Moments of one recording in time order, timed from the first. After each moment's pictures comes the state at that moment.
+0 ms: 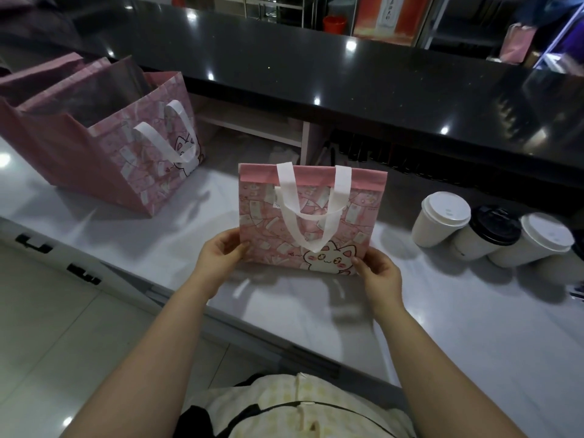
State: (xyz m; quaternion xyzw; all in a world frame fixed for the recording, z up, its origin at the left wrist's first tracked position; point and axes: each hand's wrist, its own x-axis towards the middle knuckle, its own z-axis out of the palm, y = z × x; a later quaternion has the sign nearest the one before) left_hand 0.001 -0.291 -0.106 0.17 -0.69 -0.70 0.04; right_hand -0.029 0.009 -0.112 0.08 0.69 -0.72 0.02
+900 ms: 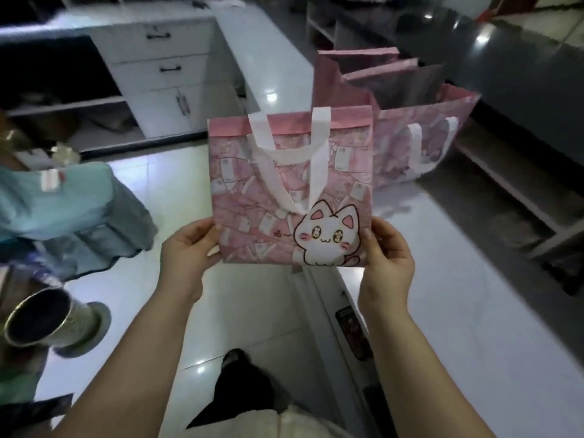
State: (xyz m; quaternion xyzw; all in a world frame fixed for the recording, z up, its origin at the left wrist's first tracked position) left_hand 0.272 -0.381 -0.031 0.46 -0.45 -0.61 0.46; right_hand 0.052 -0.243 -0.022 -0.15 0.55 -0.79 0.24
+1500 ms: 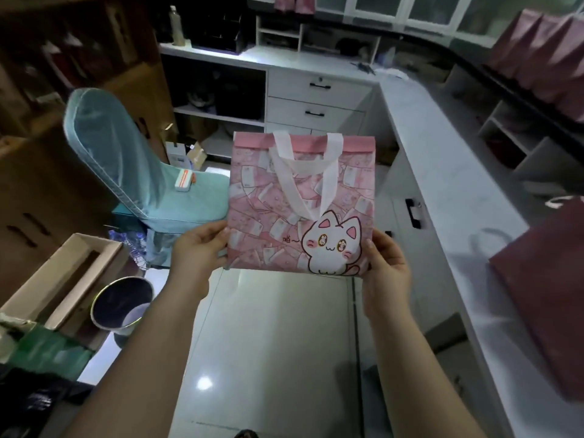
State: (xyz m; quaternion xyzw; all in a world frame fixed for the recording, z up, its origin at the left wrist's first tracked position) left_hand 0.517 -0.638 -0.015 0.53 -0.32 -0.51 0.59; right_hand 0.256 -0.610 -0.007 -0.25 0.48 -0.70 0.45
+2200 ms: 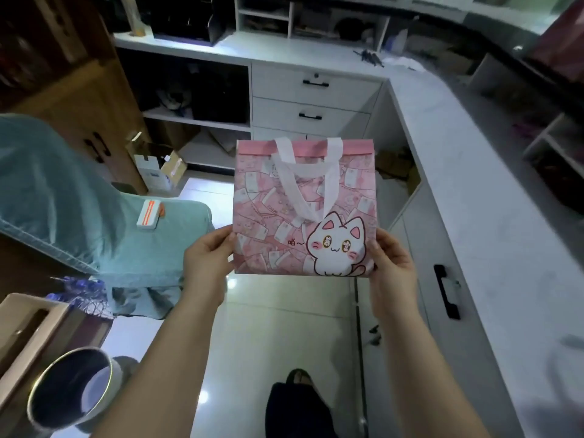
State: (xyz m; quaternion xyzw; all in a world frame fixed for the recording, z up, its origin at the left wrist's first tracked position) left_hand 0.438 -0.976 -0.033 0.57 -0.28 -0.51 0.58; right_hand 0.193 -0.952 -0.023 -0.25 0.52 -0.67 0.47
